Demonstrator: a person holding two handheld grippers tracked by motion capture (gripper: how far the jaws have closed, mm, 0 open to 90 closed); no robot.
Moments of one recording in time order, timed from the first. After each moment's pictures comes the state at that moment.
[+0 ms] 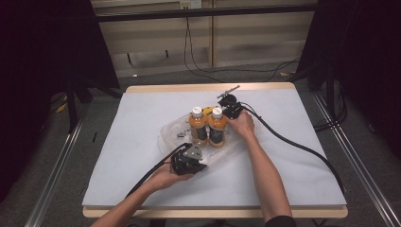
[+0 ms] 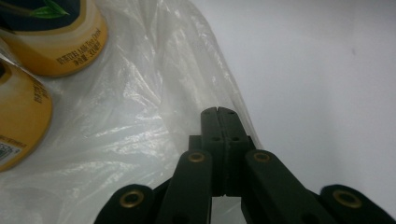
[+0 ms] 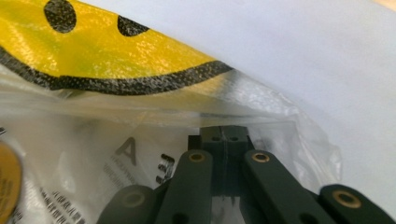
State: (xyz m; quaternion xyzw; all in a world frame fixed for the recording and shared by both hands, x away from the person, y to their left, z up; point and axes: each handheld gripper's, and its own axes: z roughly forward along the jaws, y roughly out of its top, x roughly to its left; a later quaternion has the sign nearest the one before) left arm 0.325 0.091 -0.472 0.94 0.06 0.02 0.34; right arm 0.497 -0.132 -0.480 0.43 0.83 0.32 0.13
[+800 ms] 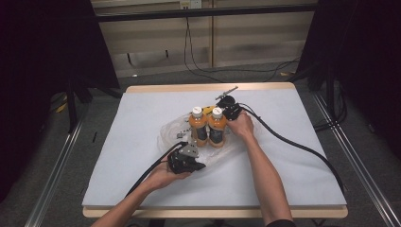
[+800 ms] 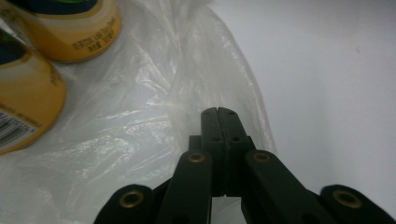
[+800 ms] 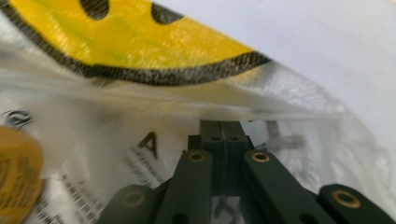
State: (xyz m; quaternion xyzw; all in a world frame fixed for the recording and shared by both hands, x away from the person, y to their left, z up) left arm 0.334 0.100 -0.475 0.93 0.08 0.01 0.36; right arm 0.489 -0.127 -0.478 0.42 0.84 0.31 0.12
